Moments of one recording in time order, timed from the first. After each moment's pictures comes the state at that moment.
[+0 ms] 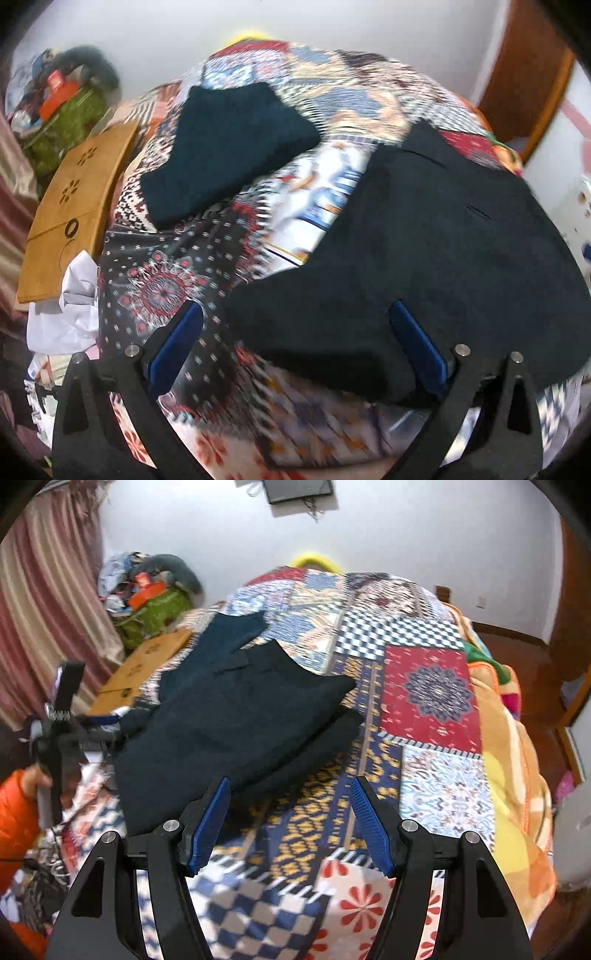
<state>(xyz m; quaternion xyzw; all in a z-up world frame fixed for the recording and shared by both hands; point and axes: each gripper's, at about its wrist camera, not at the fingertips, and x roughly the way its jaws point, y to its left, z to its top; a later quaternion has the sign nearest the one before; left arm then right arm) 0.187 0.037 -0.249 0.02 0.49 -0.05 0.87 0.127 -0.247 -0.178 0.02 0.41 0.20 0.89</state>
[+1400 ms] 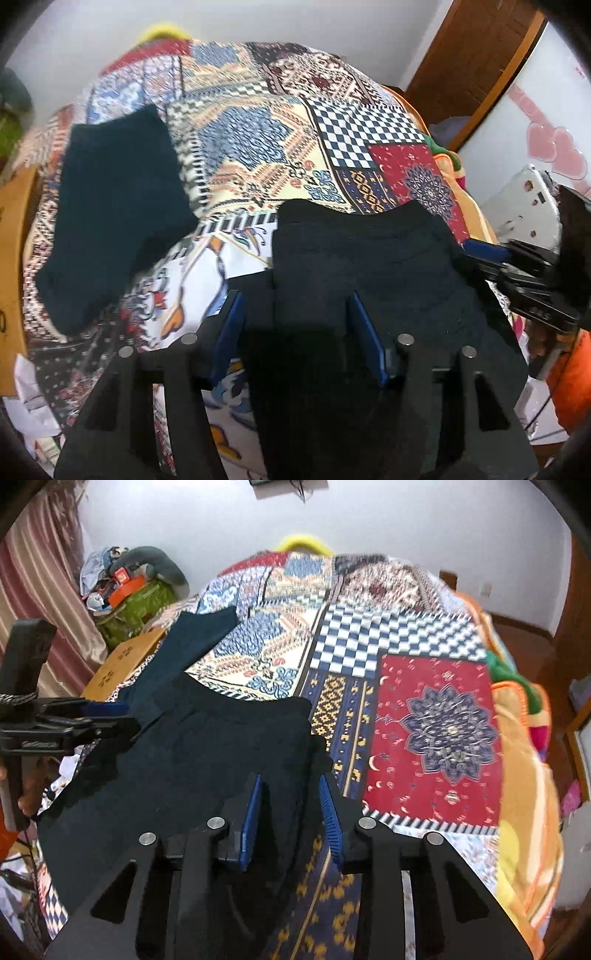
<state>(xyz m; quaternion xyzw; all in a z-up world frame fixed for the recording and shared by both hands) 0.326 -0.025 -0.239 0.00 0.53 -0.21 0.82 0.257 -0.259 -0.219 0.03 0.45 0.20 0.87</state>
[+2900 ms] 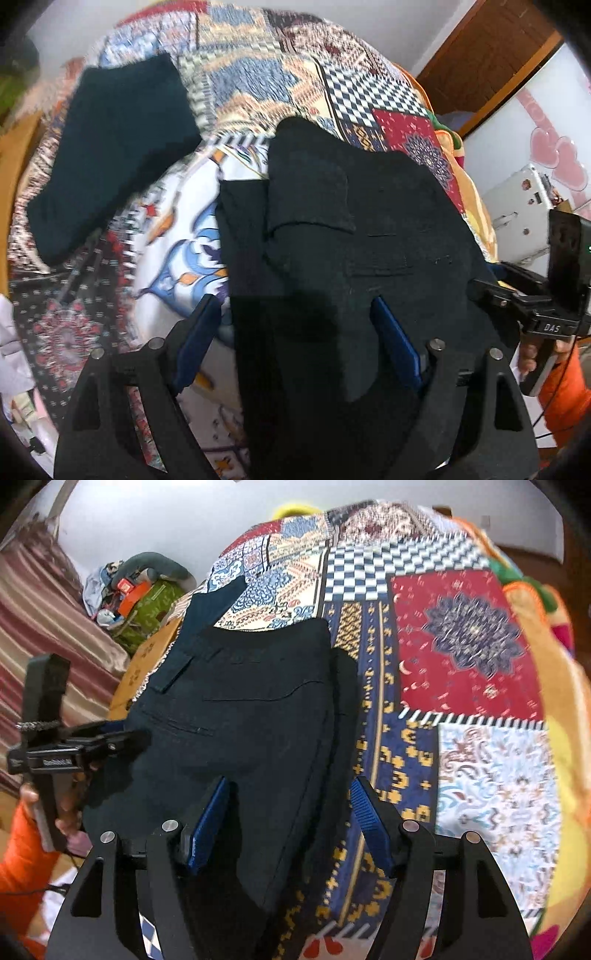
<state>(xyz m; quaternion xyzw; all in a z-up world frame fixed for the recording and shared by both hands) 0.283 -0.016 -0.258 -0.04 0.58 -0.19 0.79 0.225 -0.266 -0.247 0.14 0.52 0.23 0.81</state>
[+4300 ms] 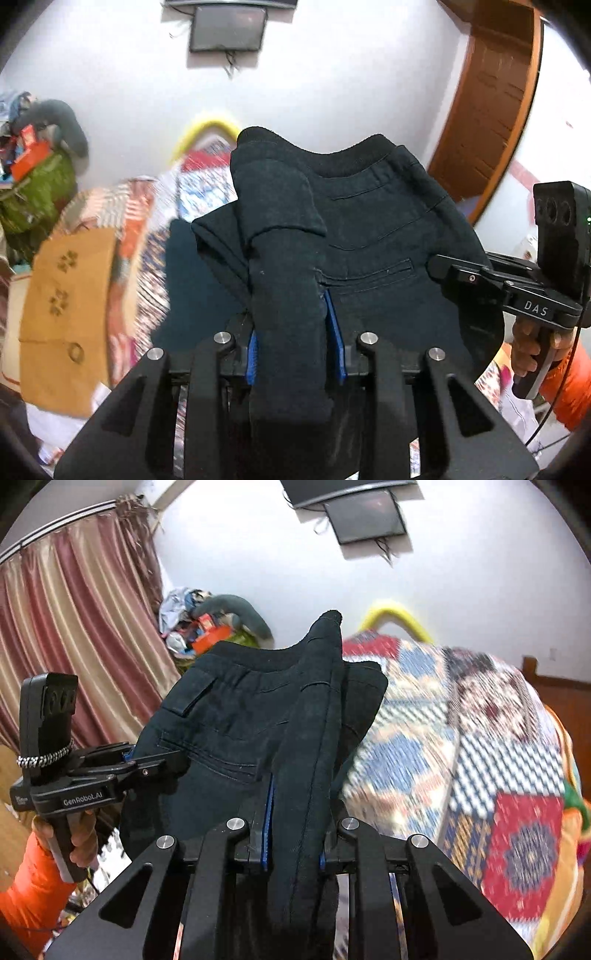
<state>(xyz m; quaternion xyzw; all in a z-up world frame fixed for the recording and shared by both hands) 0.287 0.101 -0.078 -0.03 0.36 -0.14 0.92 0.289 -0.127 -0.092 0.06 0.33 0.33 0.88</state>
